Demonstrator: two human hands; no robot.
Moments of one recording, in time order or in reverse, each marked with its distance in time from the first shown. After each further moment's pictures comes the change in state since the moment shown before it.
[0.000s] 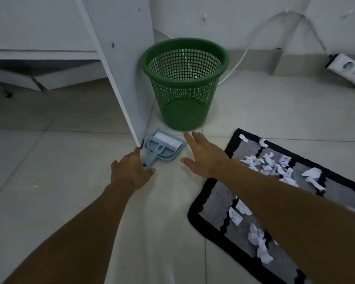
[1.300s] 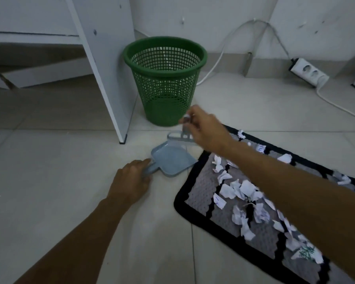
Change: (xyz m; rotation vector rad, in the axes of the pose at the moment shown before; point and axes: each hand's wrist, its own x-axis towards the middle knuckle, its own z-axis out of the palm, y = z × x) left_hand -0.036 -0.003 0.050 -0.268 0.105 0.458; right_hand -0.030 0.012 -0.039 0.398 0.420 -0.083
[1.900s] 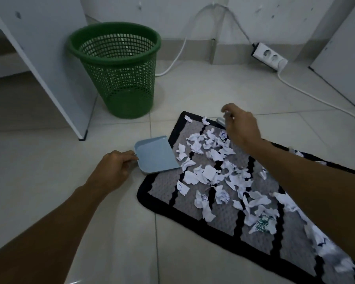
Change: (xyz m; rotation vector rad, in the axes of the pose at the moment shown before) left_hand 0.019 0.054 0.015 -0.139 0.007 0.306; right_hand -0.090 0.113 -0.100 -0.368 0.346 0.309
